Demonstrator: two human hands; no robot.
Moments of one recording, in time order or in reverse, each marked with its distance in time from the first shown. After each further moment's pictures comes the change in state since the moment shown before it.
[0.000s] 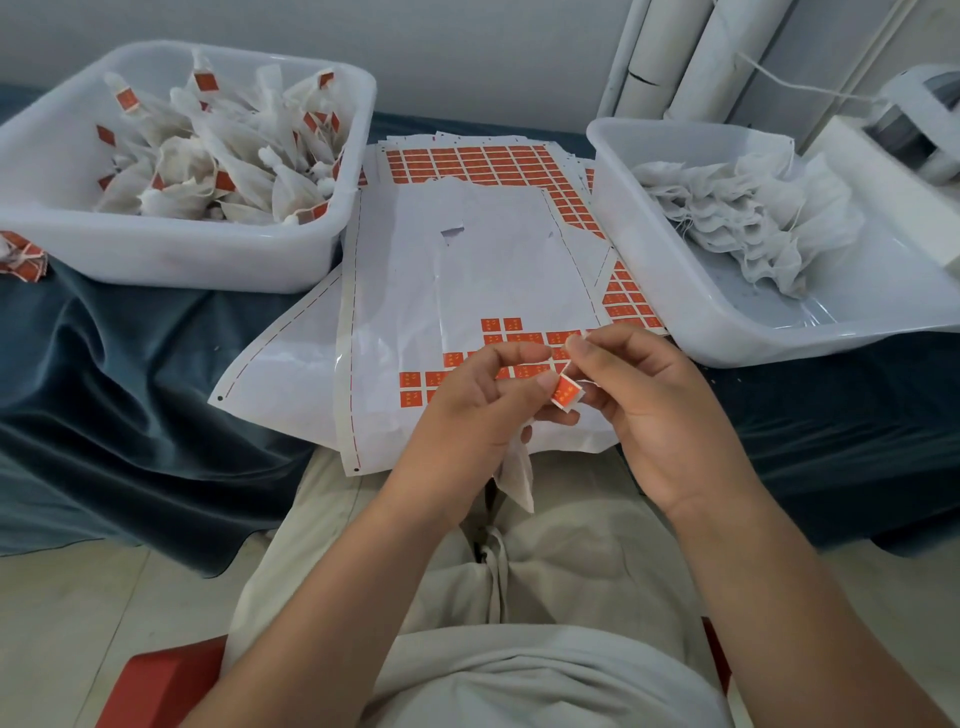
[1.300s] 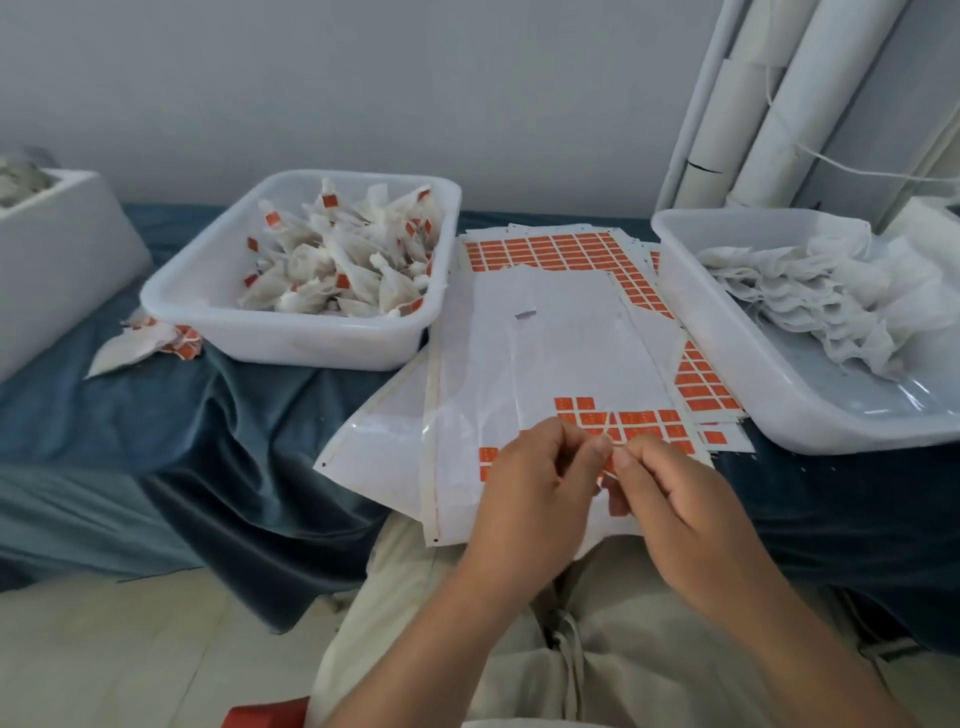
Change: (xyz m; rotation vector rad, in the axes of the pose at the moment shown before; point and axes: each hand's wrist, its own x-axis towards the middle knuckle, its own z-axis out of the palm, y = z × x) left_hand -0.008 0.014 -0.006 0.575 0.234 0.192; right_hand -0.014 0.012 0.022 -0.615 -0.100 -0.352
